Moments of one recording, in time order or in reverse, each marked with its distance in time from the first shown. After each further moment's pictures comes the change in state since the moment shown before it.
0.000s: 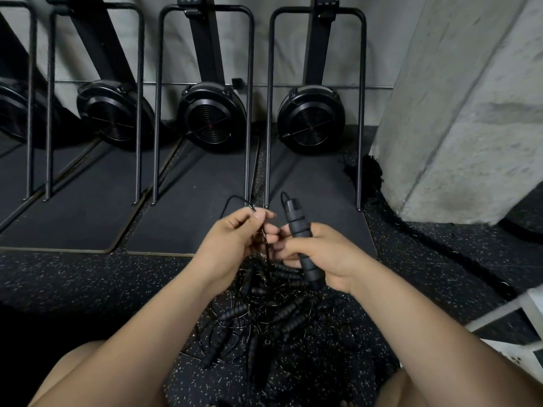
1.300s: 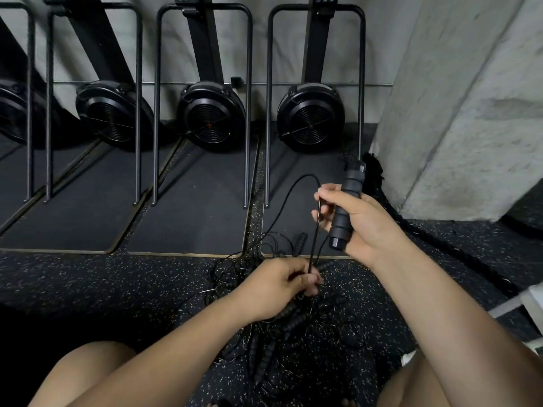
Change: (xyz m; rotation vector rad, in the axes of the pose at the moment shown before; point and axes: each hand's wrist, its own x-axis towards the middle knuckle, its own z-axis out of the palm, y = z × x) left_hand -0.014 -0.054 0.034 0.789 -0.389 0.072; right_hand -0.005 -0.033 -0.042 0.519 0.189 -0.209
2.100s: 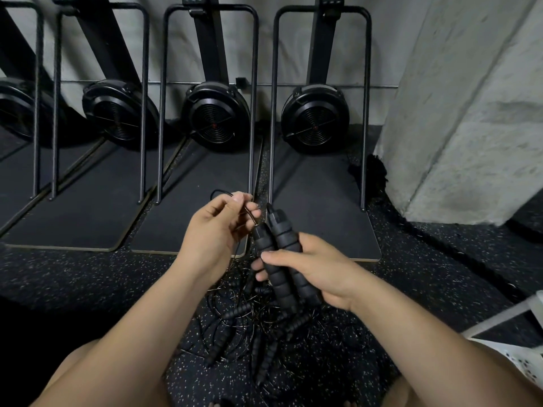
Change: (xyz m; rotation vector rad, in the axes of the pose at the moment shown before) left_hand -0.011 0.014 -0.087 -0.952 0.597 0.048; right_hand -0.039 0.054 0.037 -0.478 -0.391 0.254
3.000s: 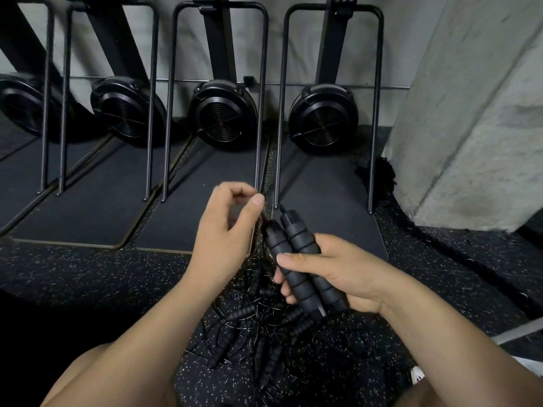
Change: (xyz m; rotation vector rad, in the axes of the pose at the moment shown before) left_hand -0.013 0.012 0.000 0.738 0.082 0.406; right_hand -0.007 -0.019 -0.009 0.047 -0.144 0.051
